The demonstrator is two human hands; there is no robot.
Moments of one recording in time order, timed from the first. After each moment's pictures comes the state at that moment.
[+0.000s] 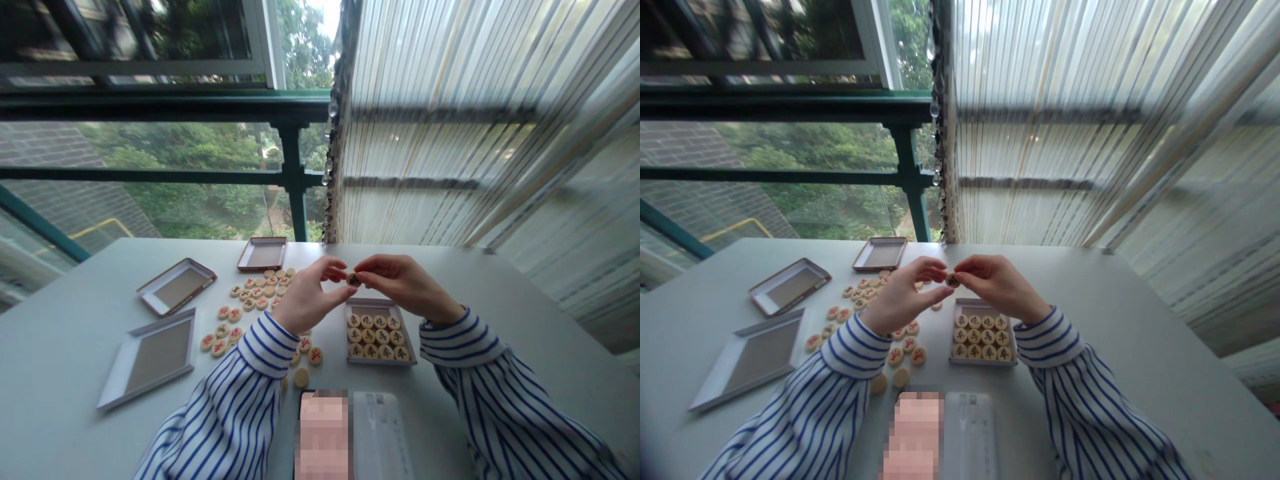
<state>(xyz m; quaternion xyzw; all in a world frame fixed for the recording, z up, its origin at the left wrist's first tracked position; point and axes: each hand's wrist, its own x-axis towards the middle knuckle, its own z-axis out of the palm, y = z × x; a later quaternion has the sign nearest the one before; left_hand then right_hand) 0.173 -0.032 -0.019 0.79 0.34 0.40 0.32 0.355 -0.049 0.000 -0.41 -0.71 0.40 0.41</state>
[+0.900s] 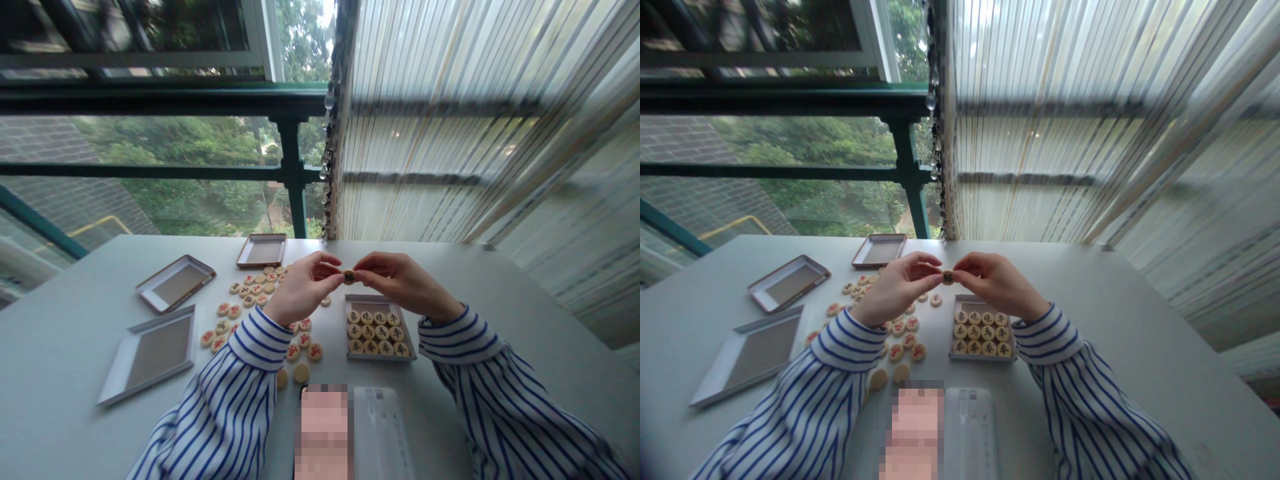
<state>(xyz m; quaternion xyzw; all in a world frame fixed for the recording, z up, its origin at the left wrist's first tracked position) 0.167 -0.026 -0.016 0.70 0.36 0.38 0.48 0.354 -0.052 0.000 -0.43 -0.74 0.36 0.37</state>
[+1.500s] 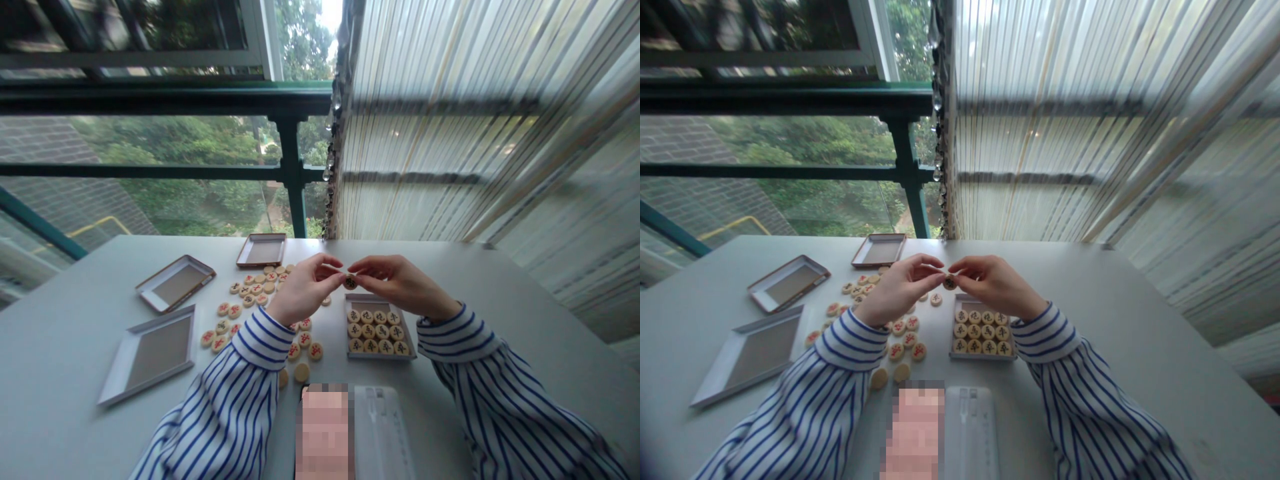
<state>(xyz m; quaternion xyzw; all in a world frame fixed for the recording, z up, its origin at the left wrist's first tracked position) 0.169 -0.026 -0.018 0.70 0.36 0.36 0.50 0.352 -0.052 -0.001 -0.43 -0.75 0.37 0.34</state>
